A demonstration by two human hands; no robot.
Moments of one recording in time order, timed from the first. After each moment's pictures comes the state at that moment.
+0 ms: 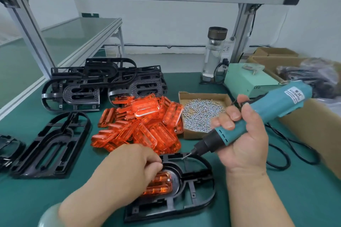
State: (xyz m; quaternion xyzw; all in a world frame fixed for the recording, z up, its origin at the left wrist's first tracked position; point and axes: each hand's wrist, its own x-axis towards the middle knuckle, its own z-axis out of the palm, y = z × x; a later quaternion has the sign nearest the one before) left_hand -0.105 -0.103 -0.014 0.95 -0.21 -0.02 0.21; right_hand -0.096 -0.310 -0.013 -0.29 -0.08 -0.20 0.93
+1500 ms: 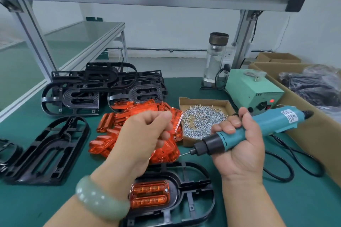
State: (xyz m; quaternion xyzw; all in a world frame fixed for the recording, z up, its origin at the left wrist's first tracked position) left_hand -0.069 -0.148 0.008 0.70 0.00 -0.05 0.71; right_hand -0.085 -0.311 -0.019 -0.20 0.01 -0.22 0.95
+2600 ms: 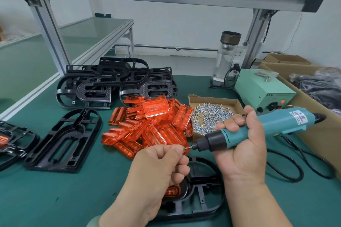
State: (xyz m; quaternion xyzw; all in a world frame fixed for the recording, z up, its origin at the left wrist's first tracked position) left_hand -0.121 -0.145 -0.021 0.61 0.10 -0.12 0.78; right_hand -0.089 -0.290 -0.019 -0.23 -0.01 -0.24 0.94
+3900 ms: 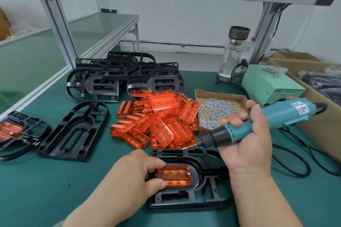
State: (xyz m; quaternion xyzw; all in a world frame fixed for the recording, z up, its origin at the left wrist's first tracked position) left_hand -0.129 -0.078 -0.047 0.94 -0.13 -0.05 0.31; right_hand -0.091 -0.288 -0.021 -0.25 -0.01 -0.20 0.95
